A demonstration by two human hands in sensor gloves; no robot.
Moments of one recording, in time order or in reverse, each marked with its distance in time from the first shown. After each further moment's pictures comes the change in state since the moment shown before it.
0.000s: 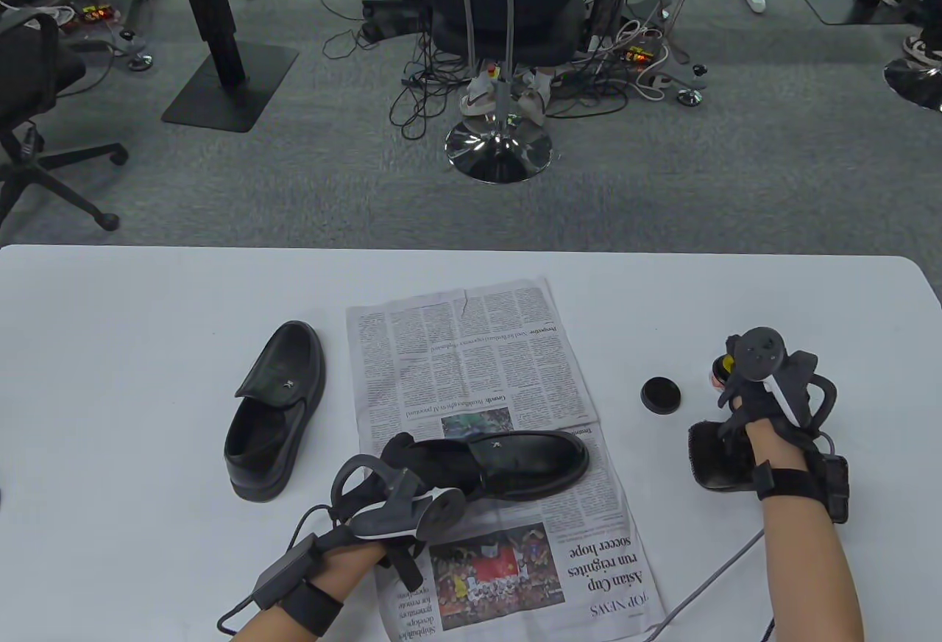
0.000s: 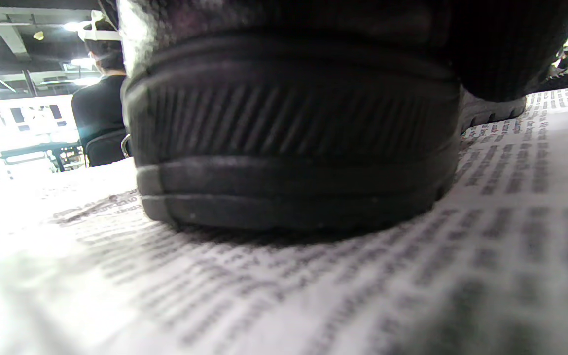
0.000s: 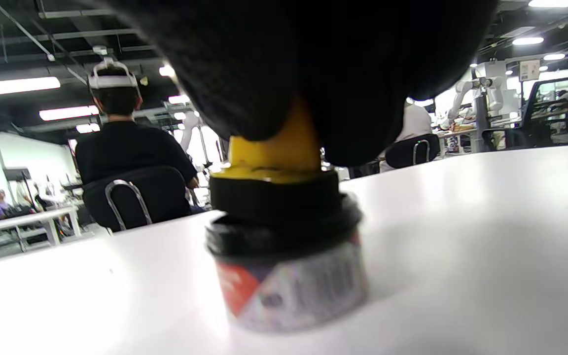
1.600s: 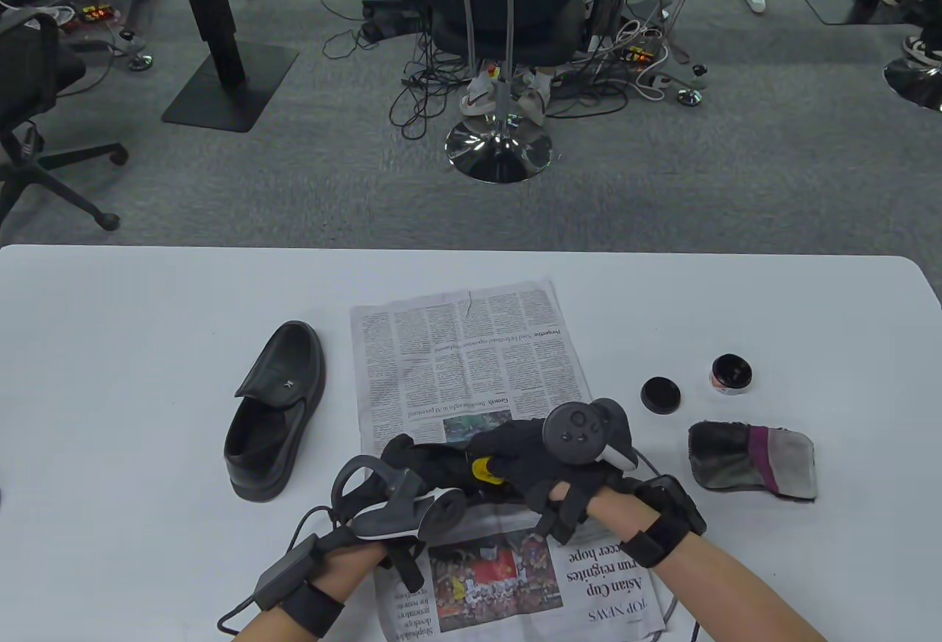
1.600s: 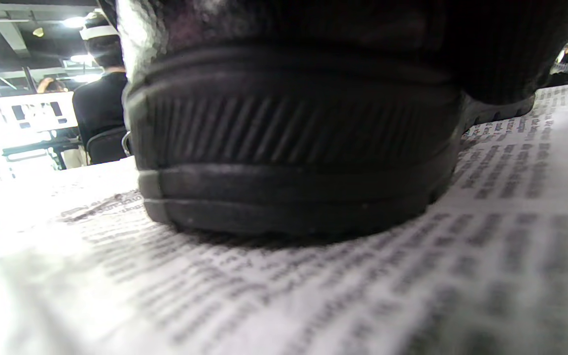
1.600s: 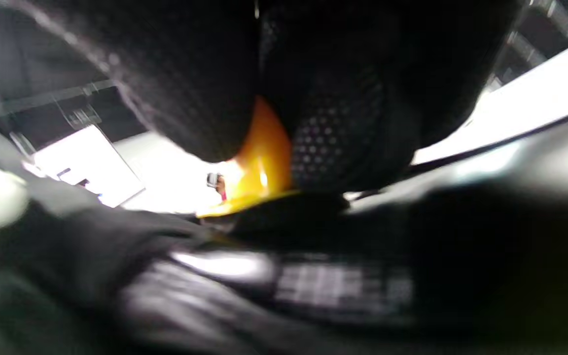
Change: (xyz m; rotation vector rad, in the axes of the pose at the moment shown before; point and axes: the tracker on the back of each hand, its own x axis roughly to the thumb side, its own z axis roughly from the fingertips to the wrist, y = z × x) left_hand 0.001 0.001 0.000 -0.013 -0.004 -0.001; right_hand 0.230 0.014 0.174 0.486 -0.890 -0.662
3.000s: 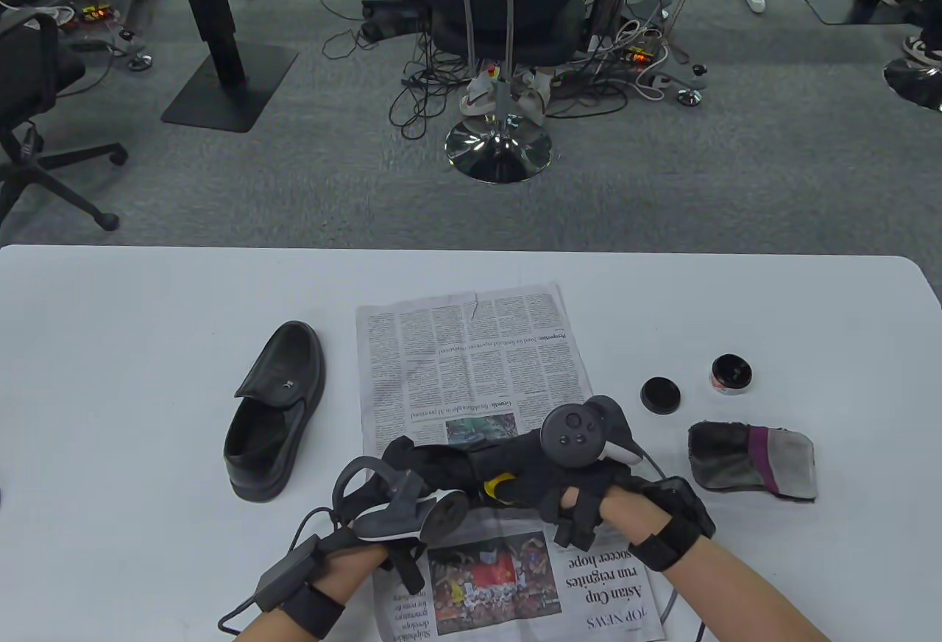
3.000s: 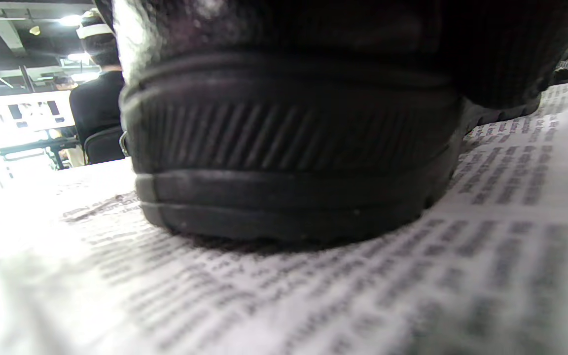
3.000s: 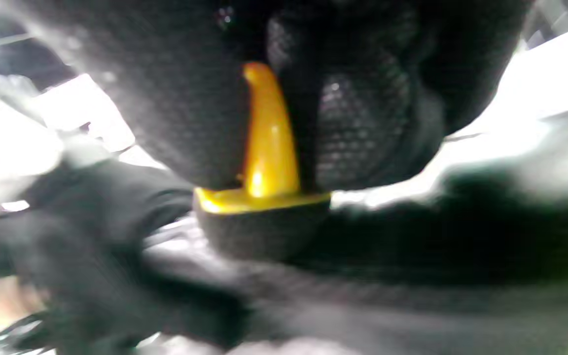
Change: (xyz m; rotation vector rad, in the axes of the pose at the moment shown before) left_hand 0.003 0.000 -0.001 -0.006 0.000 -0.002; right_hand 0.002 -0.004 -0.001 0.096 0.019 0.259
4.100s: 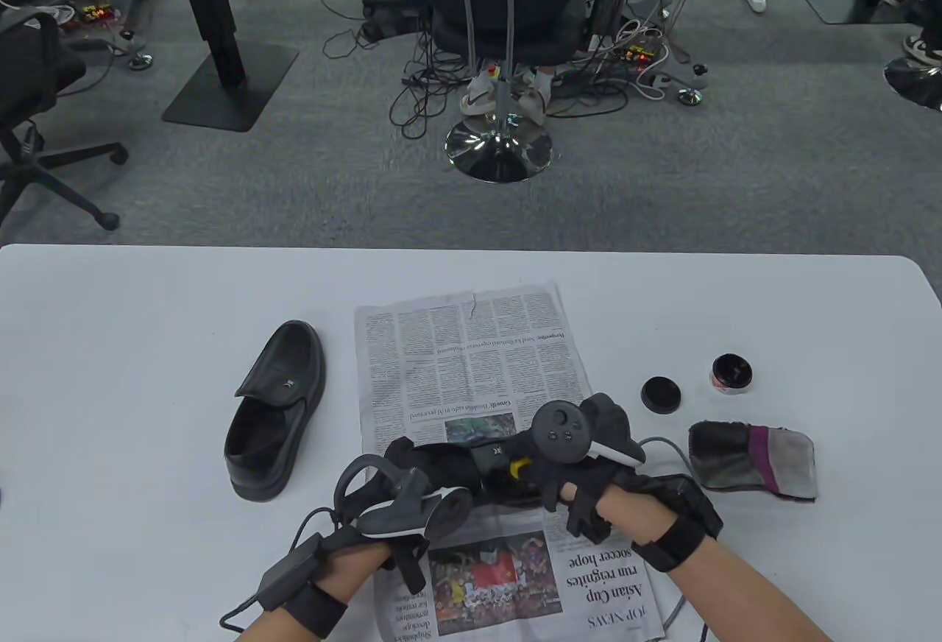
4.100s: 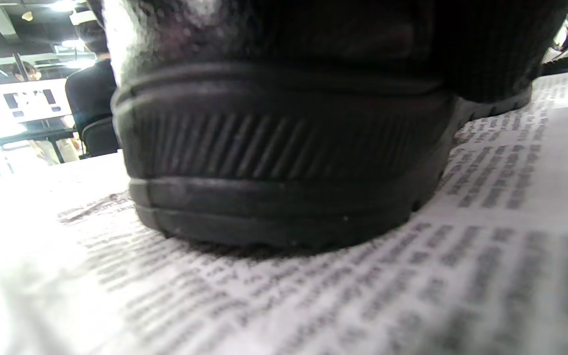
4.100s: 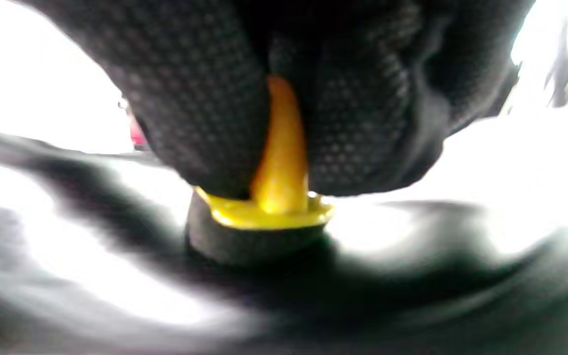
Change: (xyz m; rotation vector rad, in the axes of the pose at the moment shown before) left_hand 0.004 0.001 -0.002 -0.041 -0.001 -0.015; right_hand -0.007 -0.006 0.001 -0.061 0.215 0.466
